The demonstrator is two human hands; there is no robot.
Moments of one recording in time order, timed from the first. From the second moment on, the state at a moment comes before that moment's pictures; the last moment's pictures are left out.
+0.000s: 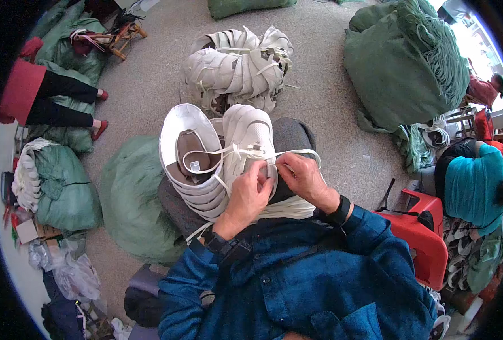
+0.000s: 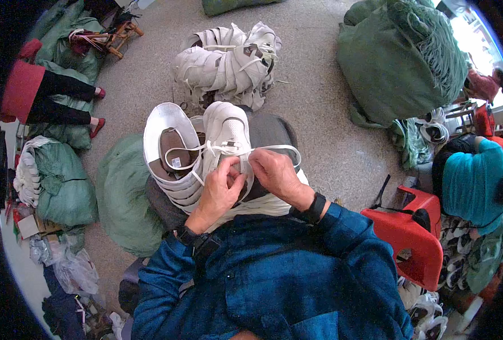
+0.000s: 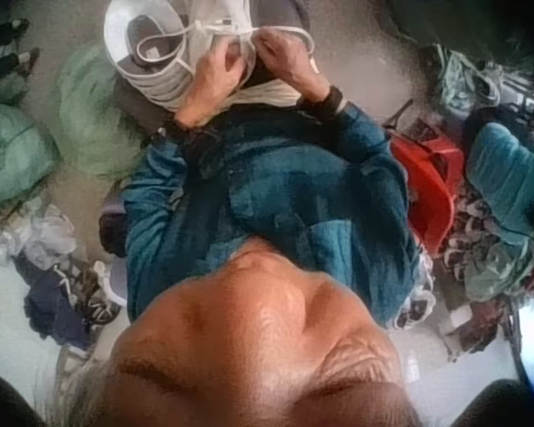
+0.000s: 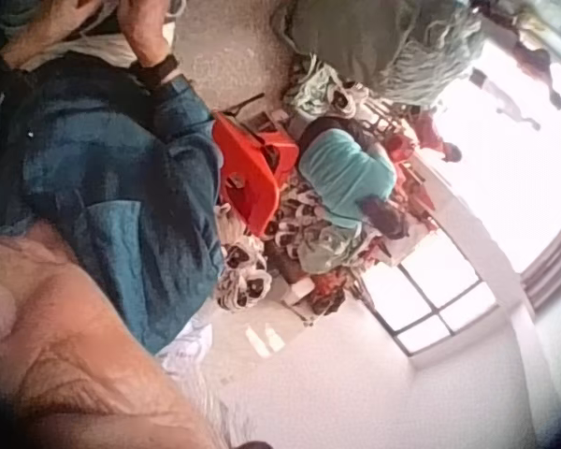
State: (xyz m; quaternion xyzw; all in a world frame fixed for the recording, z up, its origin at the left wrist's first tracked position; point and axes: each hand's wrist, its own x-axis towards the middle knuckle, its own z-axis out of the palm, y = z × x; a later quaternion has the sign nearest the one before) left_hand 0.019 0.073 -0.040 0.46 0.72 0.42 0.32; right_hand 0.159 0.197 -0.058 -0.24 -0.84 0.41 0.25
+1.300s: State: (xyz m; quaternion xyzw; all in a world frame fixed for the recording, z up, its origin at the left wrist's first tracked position) left_hand 0.010 0.085 -0.067 0.53 0.73 0.38 0.19; right_hand 0.146 0.184 -0.074 -0.24 -0.83 0.42 0.26
